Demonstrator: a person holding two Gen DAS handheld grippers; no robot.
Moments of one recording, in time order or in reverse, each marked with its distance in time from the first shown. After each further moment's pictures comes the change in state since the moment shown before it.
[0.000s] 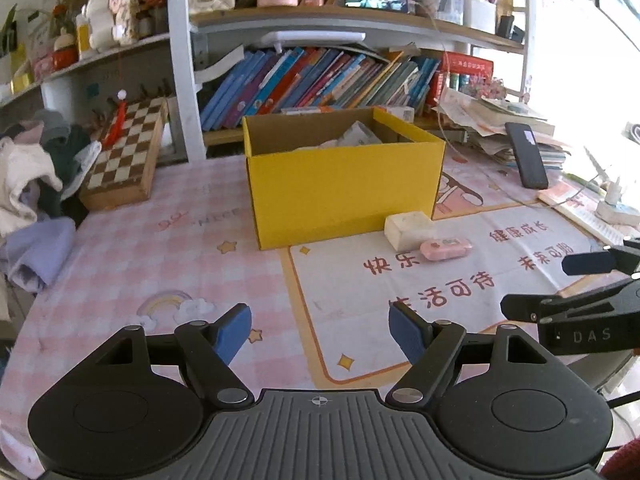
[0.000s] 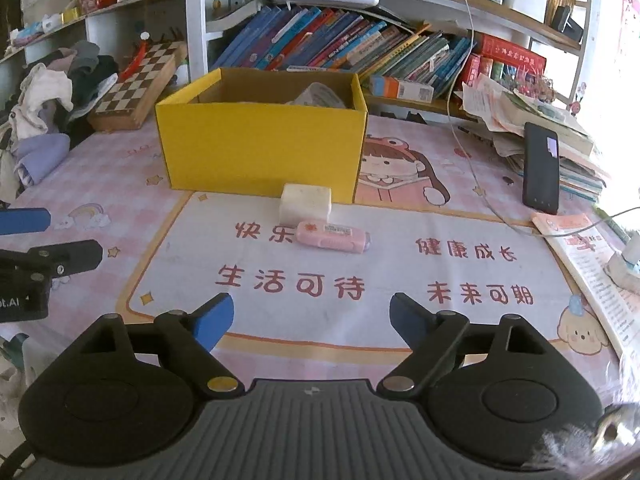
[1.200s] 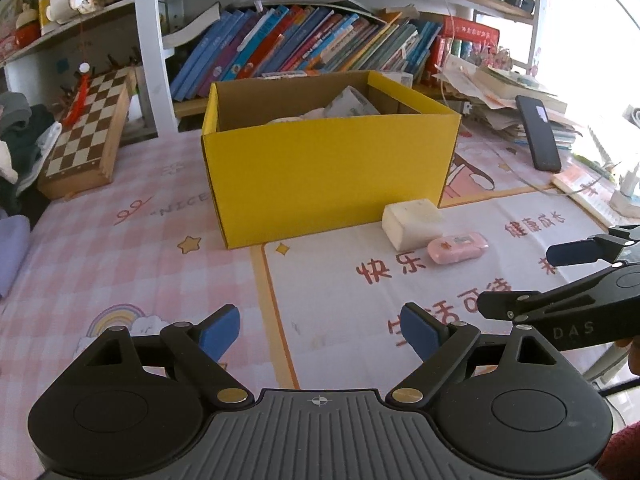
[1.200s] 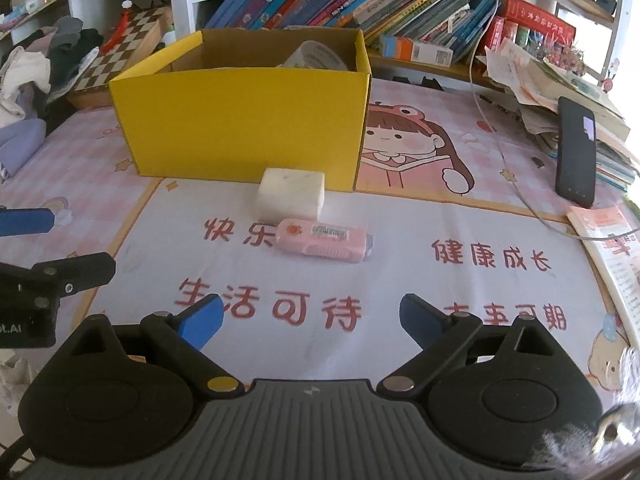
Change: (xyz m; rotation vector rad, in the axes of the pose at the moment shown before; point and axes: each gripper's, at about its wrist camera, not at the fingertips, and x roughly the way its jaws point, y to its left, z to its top) left arm 0.075 -0.011 0.030 0.010 0.108 -0.028; right arm 0.075 -0.024 0.034 -0.003 0.119 0.050
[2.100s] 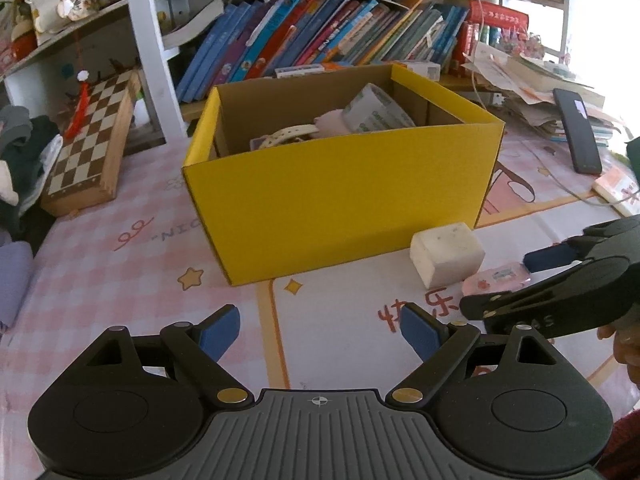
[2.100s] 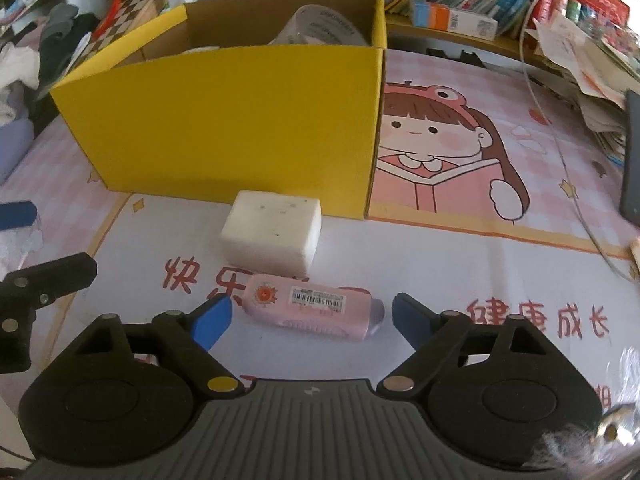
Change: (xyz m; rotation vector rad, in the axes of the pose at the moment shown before) left arm 0.040 -0.010 0.037 0.018 0.041 0.090; right arm 0.076 -0.027 0.044 -0.036 0.102 0.109
